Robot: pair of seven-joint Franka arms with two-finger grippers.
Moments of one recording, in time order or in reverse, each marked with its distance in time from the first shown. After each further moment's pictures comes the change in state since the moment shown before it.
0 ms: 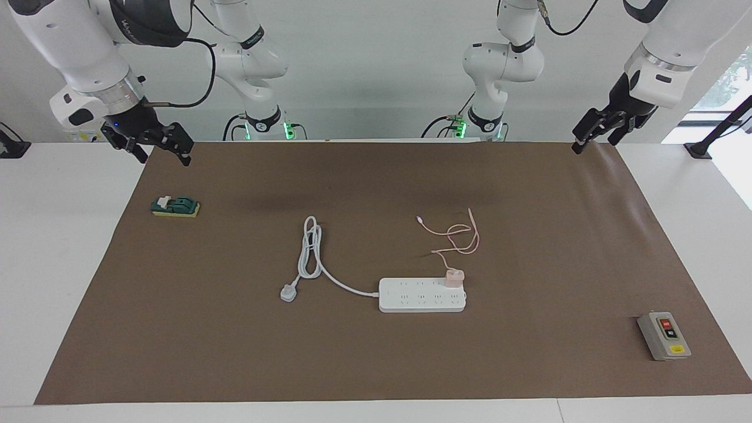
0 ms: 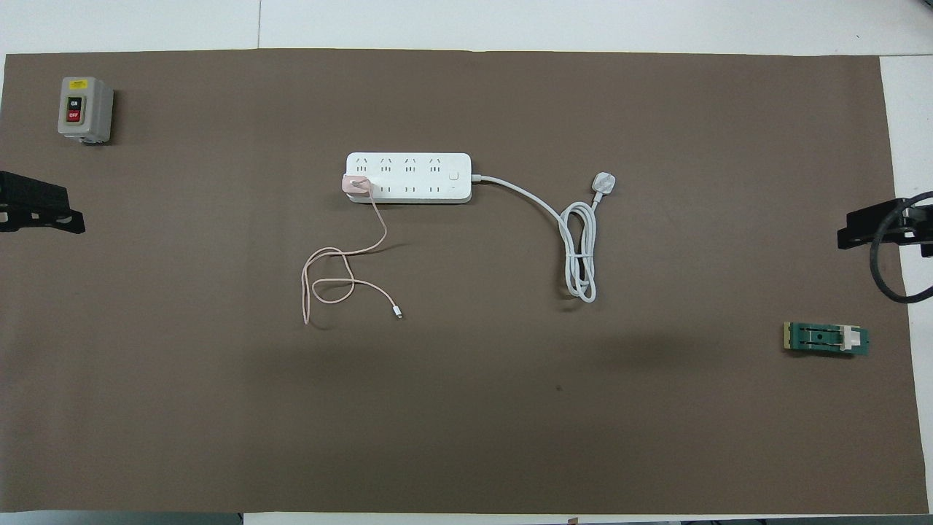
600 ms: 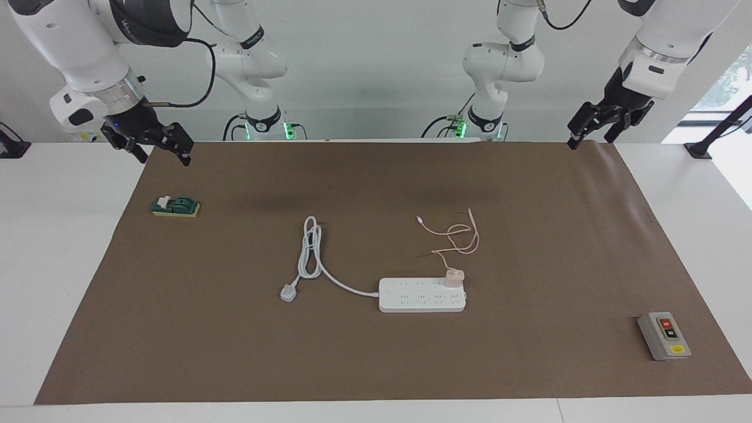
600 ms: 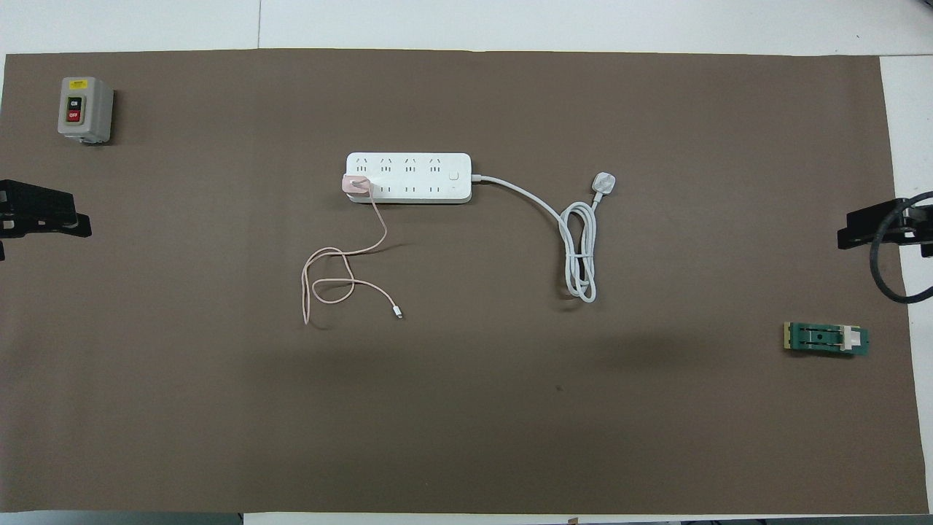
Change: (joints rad) left arm -0.004 -0.018 -0.017 -0.025 0.000 0.039 0.008; right arm 0.000 0.000 0.000 0.000 0.000 0.000 0.000
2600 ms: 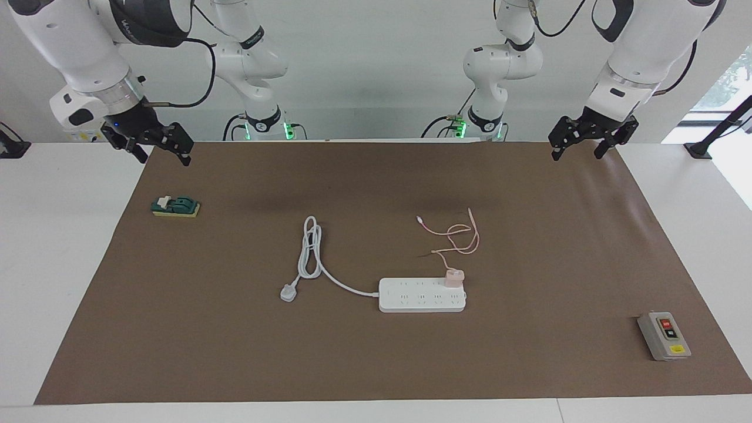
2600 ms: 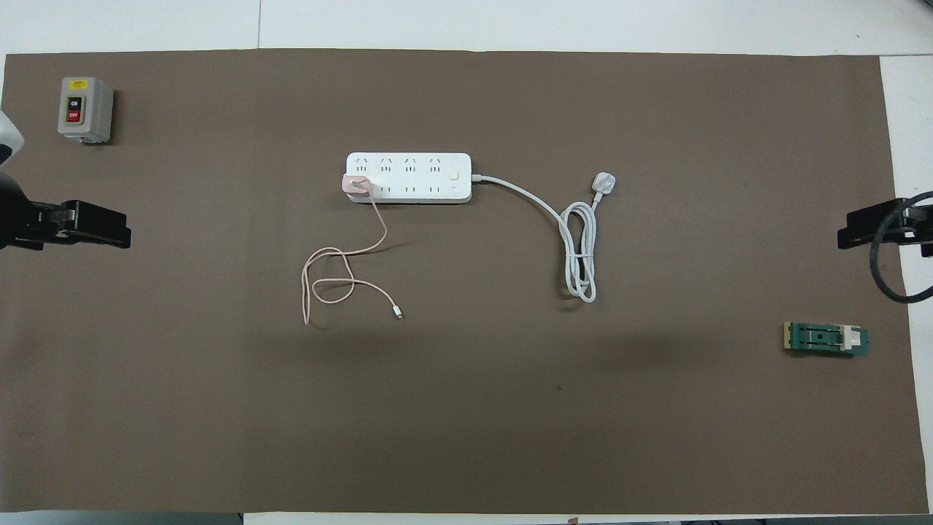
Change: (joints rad) left arm 0.259 0.022 -0.308 -0.056 0.054 0.052 0.185; right arm 0.000 0.000 0.000 0.000 0.000 0.000 0.000
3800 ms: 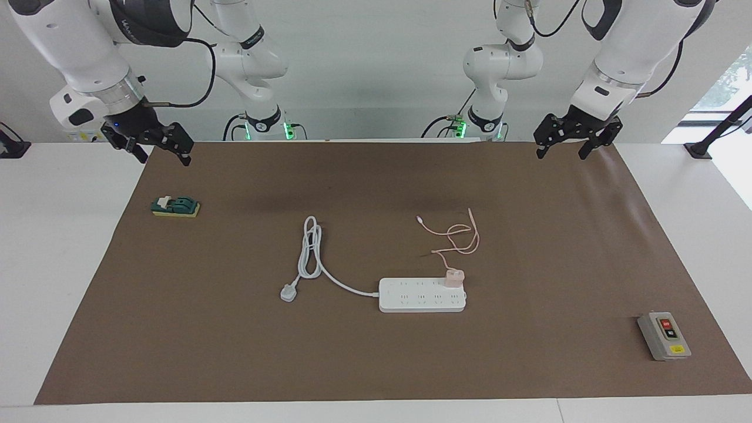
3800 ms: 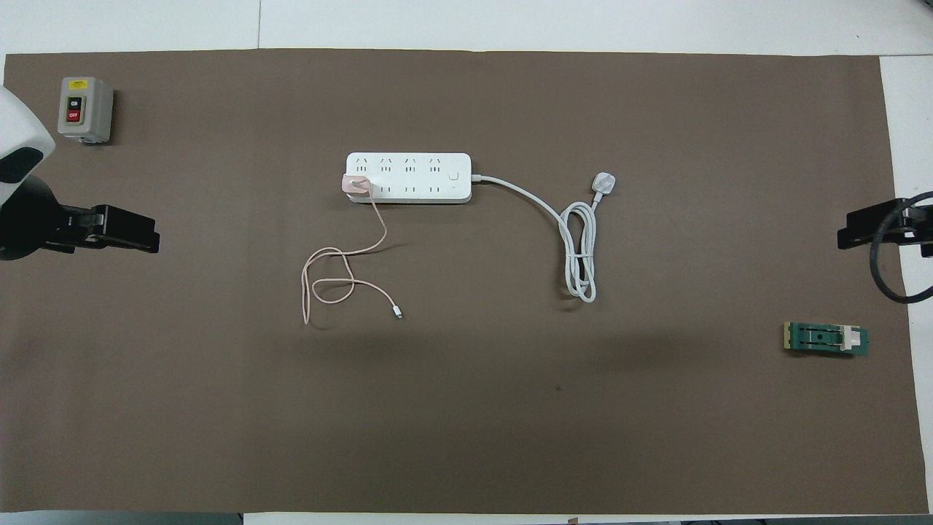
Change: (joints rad) left arm -0.026 0.000 -0.006 -0.001 -0.047 -0.019 -0.012; right arm 0.000 0.000 0.000 0.000 0.000 0.000 0.000
